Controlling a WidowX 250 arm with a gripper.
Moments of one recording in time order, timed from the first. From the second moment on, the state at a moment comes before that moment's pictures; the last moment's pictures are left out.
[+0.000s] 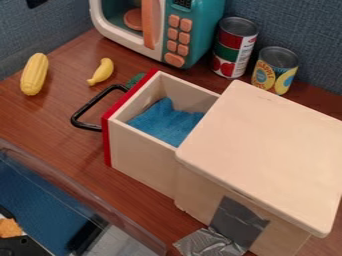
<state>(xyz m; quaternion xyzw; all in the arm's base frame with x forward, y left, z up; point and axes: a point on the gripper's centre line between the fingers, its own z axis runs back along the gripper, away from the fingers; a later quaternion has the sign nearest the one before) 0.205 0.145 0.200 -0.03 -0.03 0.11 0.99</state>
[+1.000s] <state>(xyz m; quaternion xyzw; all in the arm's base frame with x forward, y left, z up) 0.216 0.196 0.120 0.04 0.00 -0.28 0.96</state>
